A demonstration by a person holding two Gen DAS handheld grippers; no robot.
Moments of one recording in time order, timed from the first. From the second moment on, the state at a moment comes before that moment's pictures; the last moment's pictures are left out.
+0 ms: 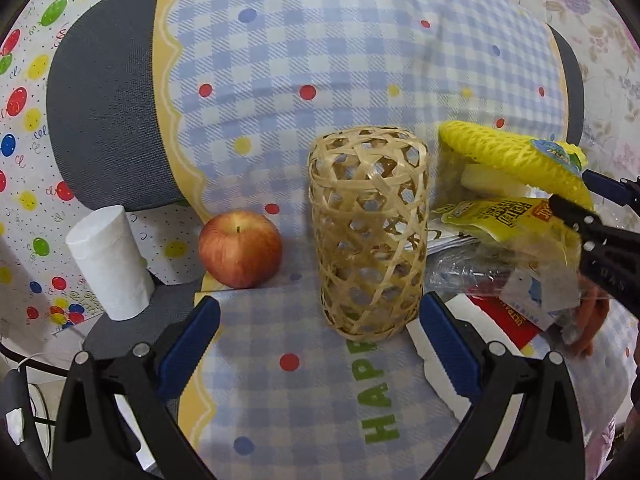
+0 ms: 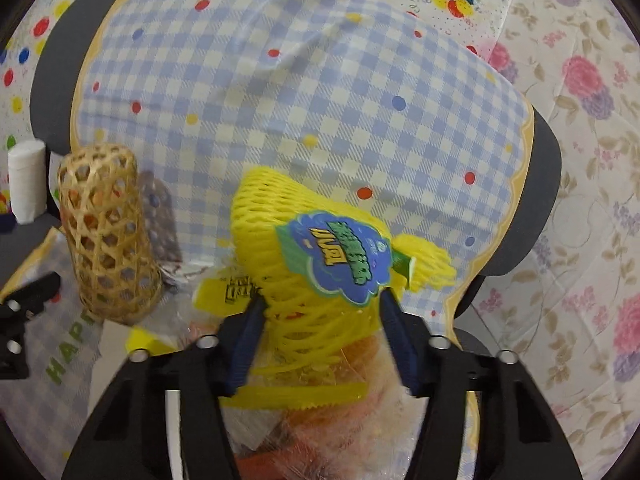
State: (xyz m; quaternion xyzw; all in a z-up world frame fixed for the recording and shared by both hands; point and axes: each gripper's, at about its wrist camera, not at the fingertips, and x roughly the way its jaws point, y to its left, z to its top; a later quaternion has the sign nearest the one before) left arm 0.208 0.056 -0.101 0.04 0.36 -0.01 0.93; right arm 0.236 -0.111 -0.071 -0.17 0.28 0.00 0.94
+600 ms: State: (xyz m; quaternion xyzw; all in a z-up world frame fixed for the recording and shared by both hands) left arm 0.238 0.018 -0.048 0.05 0.28 -0.05 0.96; right arm 0.192 -0.197 -0.004 0.04 0.20 0.00 0.98
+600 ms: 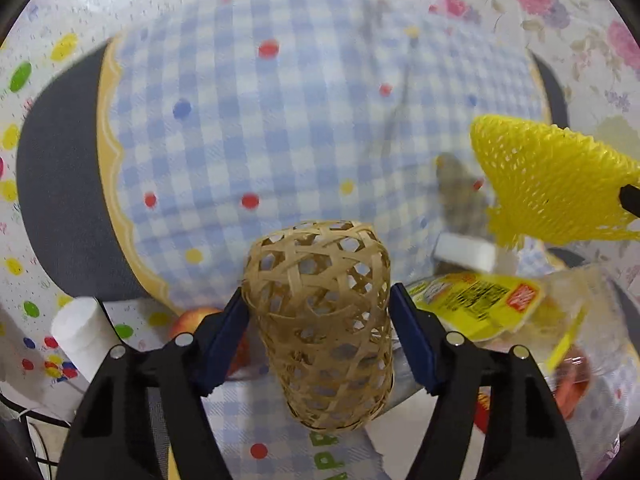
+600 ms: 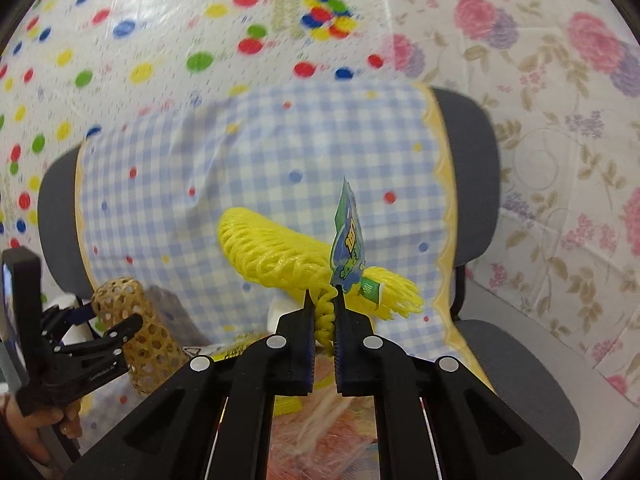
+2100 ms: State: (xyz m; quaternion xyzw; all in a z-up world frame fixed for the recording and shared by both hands) left arm -0.060 -0.230 -0.105 0.11 0.25 -0.43 0.86; right arm -0.183 -0.377 -0.124 0.19 0.35 -0.24 0.89
